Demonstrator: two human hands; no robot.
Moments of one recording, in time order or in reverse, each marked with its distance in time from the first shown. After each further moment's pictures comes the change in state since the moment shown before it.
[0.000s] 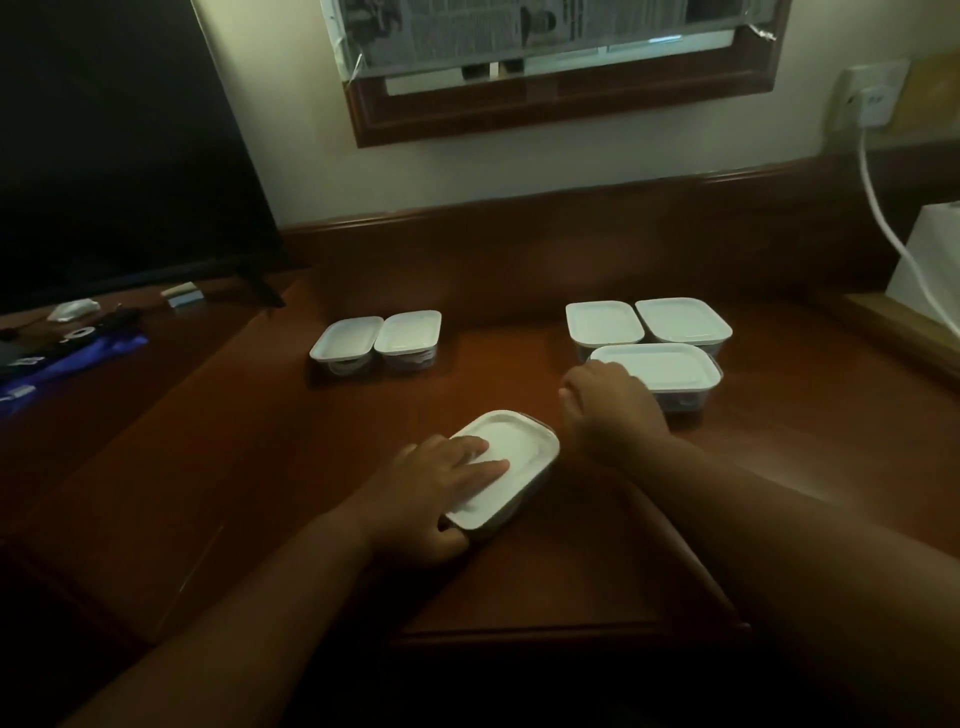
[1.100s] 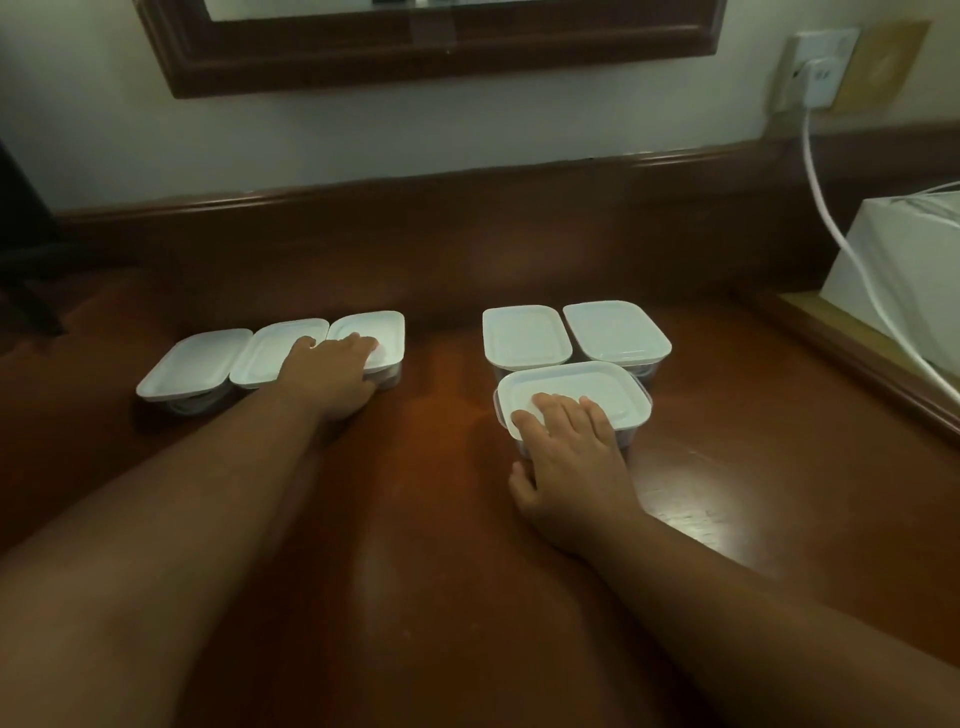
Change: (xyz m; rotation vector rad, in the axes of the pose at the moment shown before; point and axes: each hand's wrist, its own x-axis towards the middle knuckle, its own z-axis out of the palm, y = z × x) left_hand 0.232 -0.132 -0.012 0.242 0.133 -0.428; right_hand 0.010 0.075 0.044 -0.213 0.076 -0.029
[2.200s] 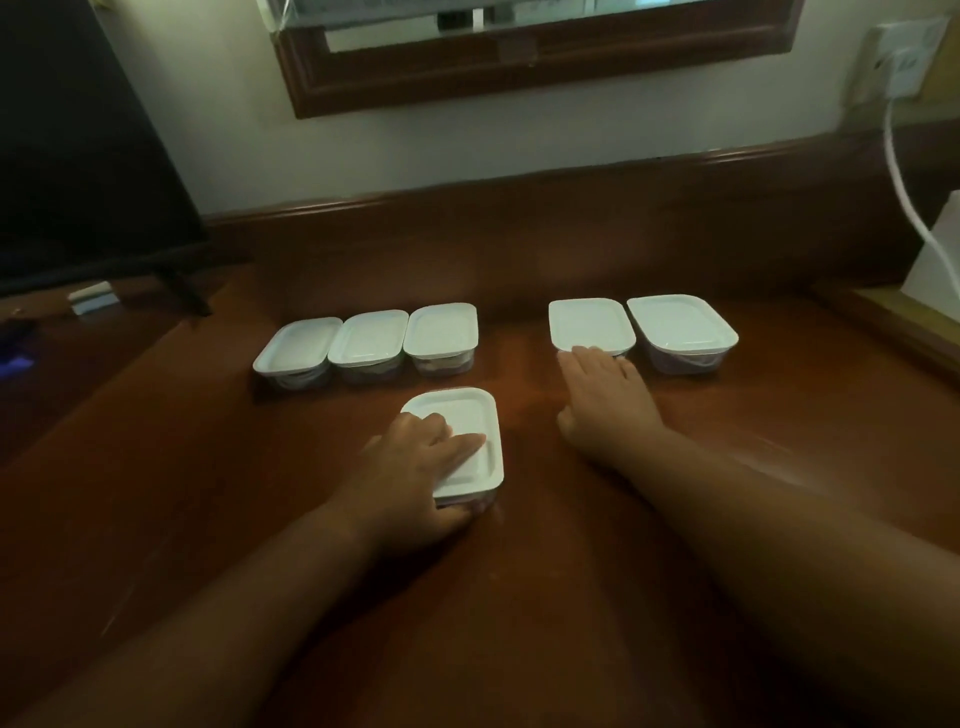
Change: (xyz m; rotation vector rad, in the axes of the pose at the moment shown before) left_hand -0.188 0.035 -0.028 -0.228 0.001 0.220; right_hand 0.056 -0.020 -0.013 0.051 -0.256 0.005
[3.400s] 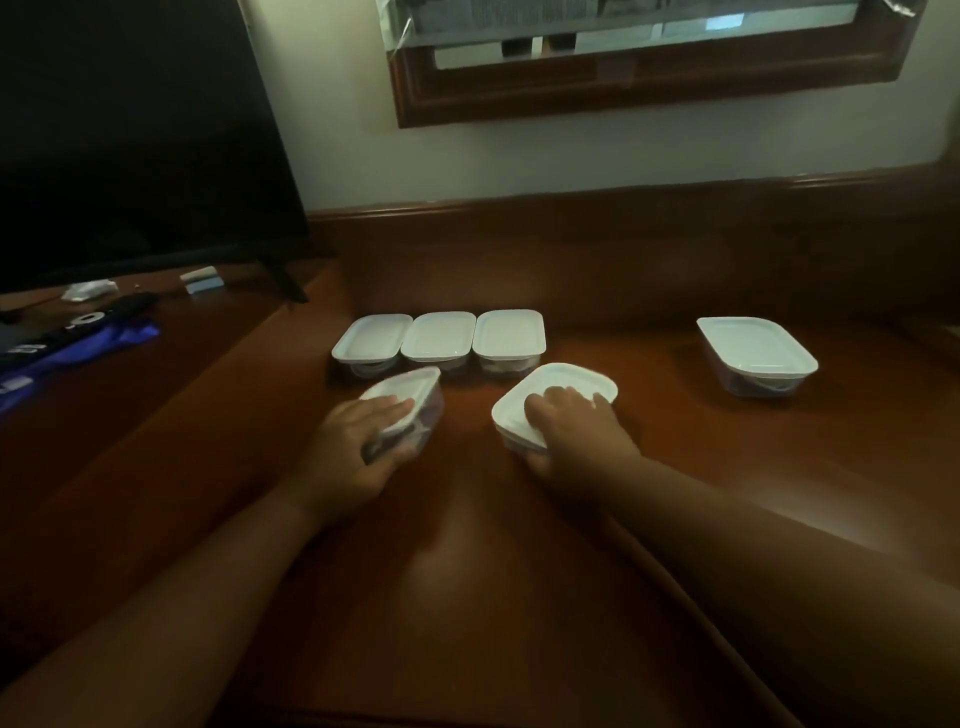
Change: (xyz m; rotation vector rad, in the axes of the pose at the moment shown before) left_hand -0.062 -0.098 -0.010 -0.414 0.353 -0.269; right_hand -0.012 -0.104 0.000 -0.077 -0.118 -0.224
